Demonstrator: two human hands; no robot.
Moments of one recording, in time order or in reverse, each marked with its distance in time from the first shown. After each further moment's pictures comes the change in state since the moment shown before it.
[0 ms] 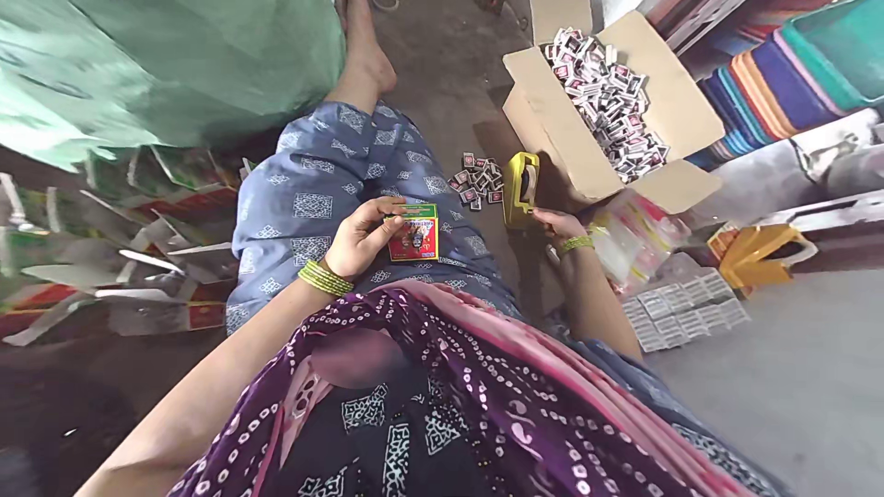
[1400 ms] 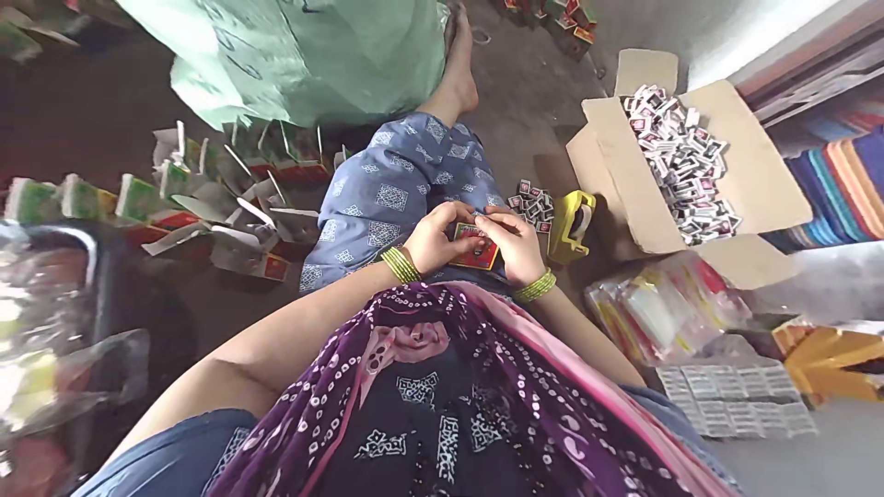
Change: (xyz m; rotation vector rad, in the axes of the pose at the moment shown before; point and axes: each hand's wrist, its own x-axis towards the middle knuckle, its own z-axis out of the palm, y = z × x) left_hand 0.003 0.011 0.018 0.202 0.149 0.093; right_hand -0.161 -0.099 0.185 0.170 -0.369 -0.575
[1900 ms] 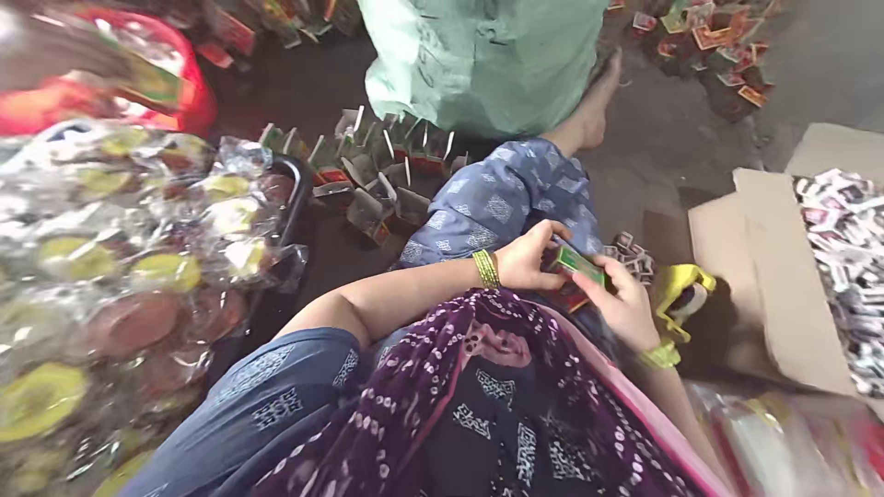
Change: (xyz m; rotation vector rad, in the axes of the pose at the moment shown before) left_hand 0.000 0.010 -0.019 -0.187 -0.154 -0.179; right_hand 0.009 0.000 -0.026 -0.408 -0.289 -0.319
